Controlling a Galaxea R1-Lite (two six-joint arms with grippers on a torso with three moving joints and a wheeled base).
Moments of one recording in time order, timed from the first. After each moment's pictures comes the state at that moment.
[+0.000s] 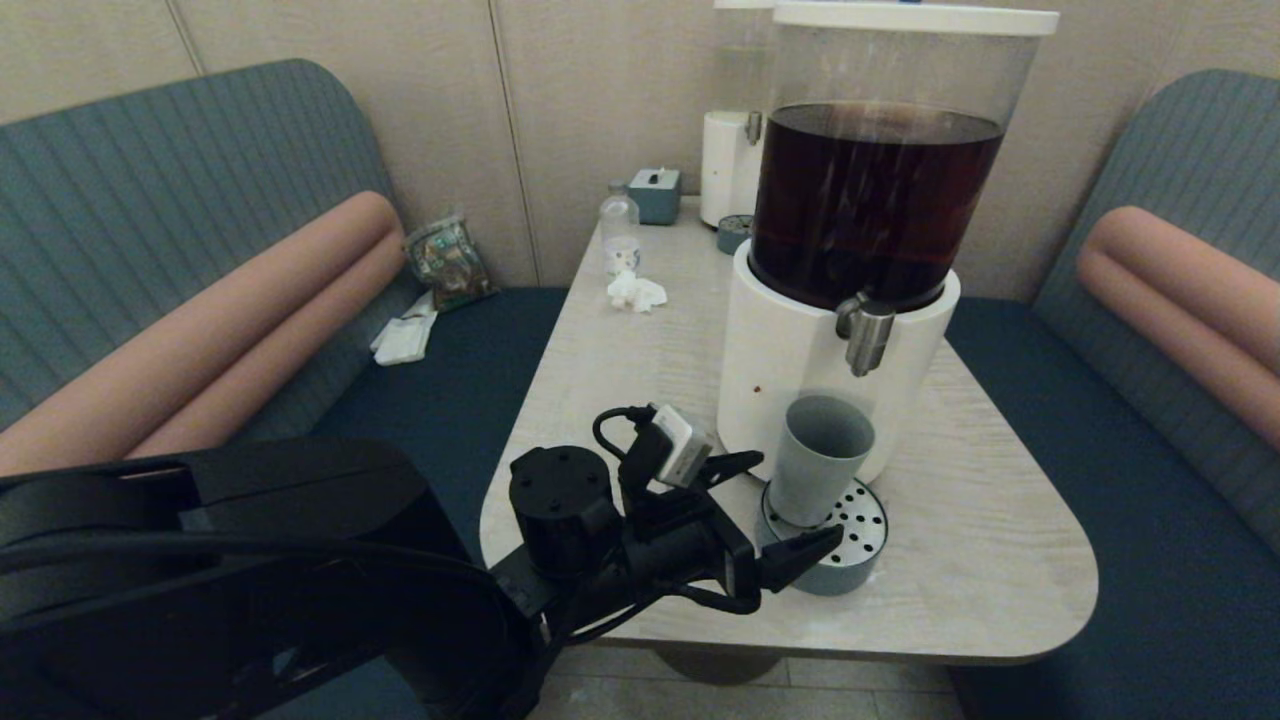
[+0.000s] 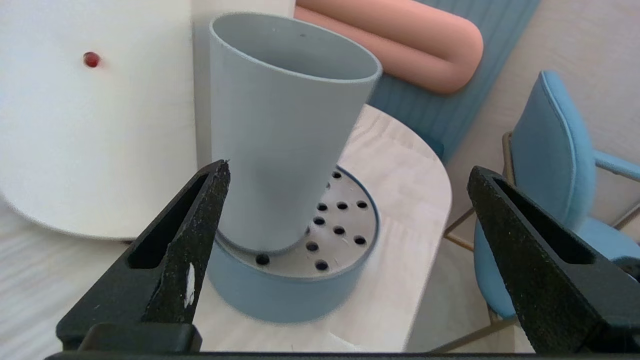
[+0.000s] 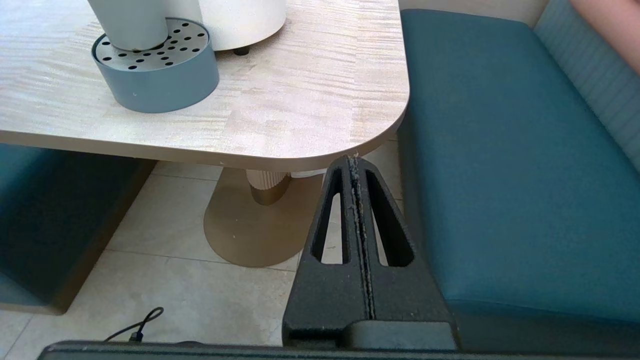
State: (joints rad) left arm -0.74 2.20 -0.78 -1.52 -0.40 -0.11; right arm 0.00 0.00 0.00 0.01 0.00 0.00
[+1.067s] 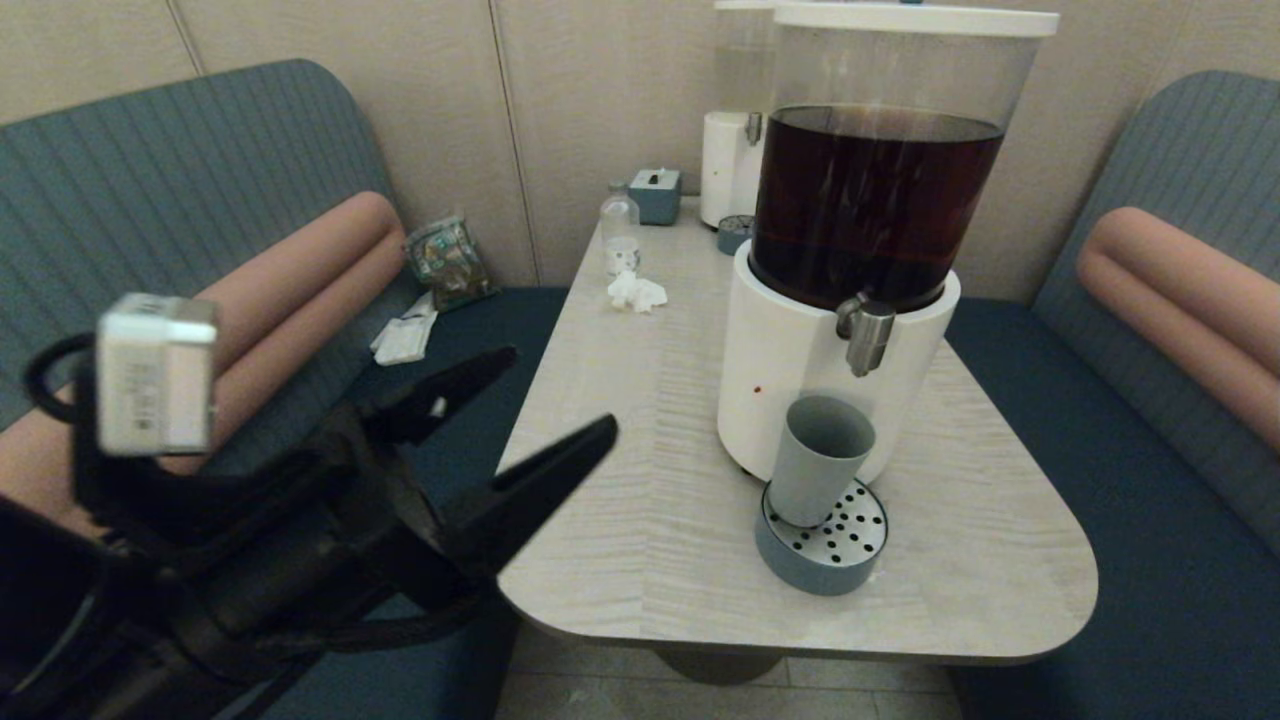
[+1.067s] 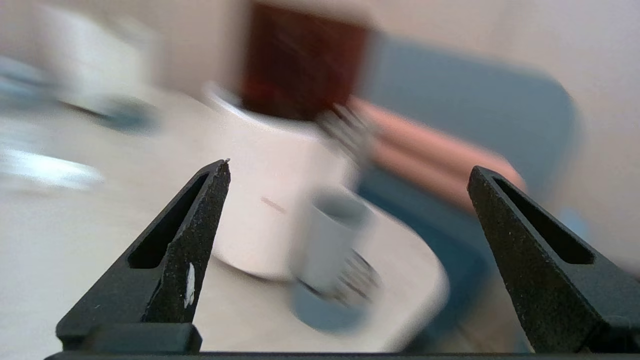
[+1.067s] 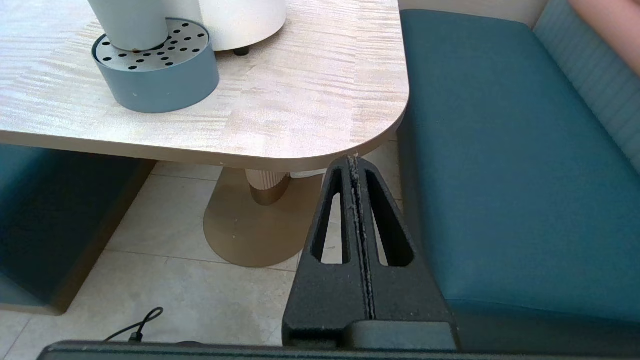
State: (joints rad) left arm -0.63 1.42 -0.30 -1.49 -0.19 -0.19; right arm 0.00 0.00 0.00 0.01 0.00 0.00
